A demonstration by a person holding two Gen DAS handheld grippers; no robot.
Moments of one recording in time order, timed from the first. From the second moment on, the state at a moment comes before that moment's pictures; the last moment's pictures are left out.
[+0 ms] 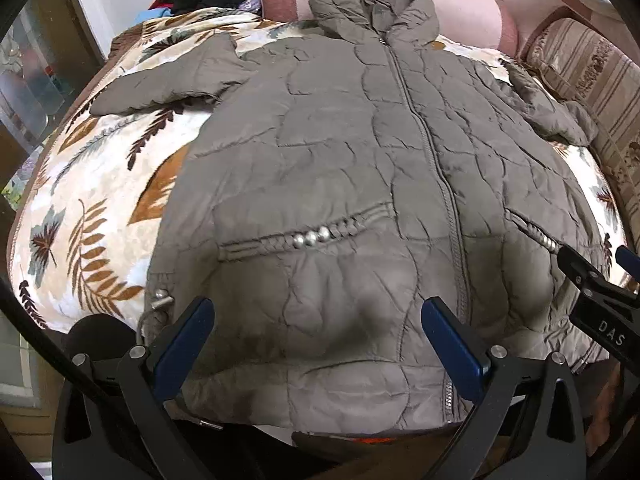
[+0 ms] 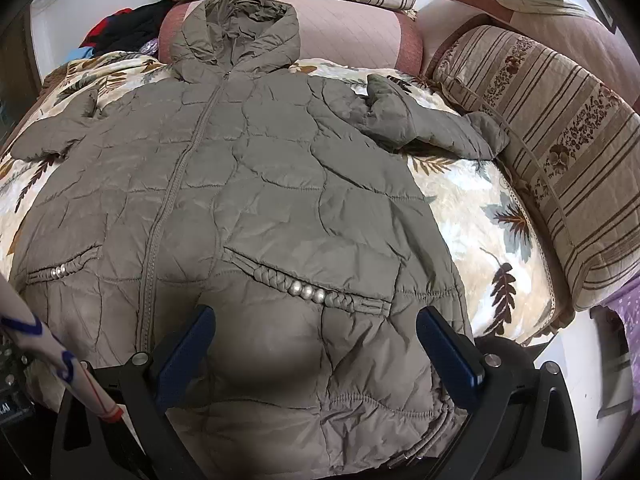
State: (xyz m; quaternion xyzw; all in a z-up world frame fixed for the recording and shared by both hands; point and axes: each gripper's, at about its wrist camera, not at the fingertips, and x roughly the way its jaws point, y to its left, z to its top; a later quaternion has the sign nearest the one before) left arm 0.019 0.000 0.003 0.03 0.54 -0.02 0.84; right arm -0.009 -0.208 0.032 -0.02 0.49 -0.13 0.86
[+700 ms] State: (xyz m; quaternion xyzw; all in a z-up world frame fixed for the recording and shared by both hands) left arm 0.038 0.003 -0.009 0.02 0.55 -0.03 0.83; right arm 0.009 -0.215 0.014 -0.01 0.52 -0.12 0.84
